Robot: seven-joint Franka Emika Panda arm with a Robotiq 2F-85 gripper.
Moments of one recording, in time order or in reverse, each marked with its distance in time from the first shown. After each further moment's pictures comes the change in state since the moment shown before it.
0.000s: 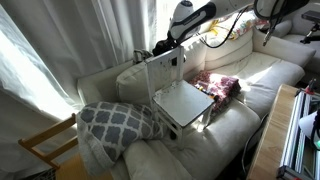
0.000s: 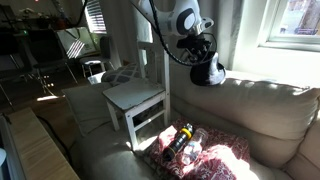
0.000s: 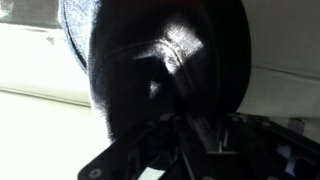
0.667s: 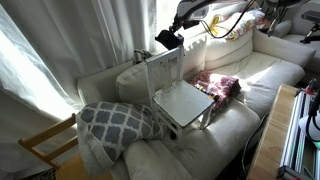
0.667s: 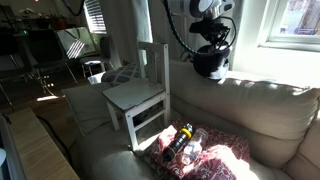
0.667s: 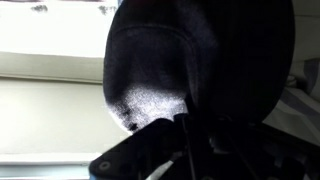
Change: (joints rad) arm -0.158 -0.067 0.116 0.064 0.097 -0.107 -0.107
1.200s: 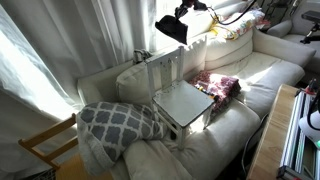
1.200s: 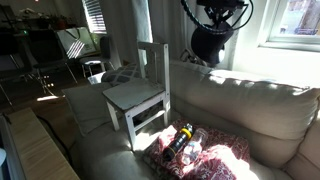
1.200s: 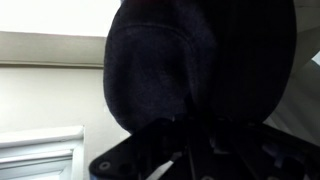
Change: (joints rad) arm -0.213 -0.185 0.224 -0.111 0.166 -0.182 -0.257
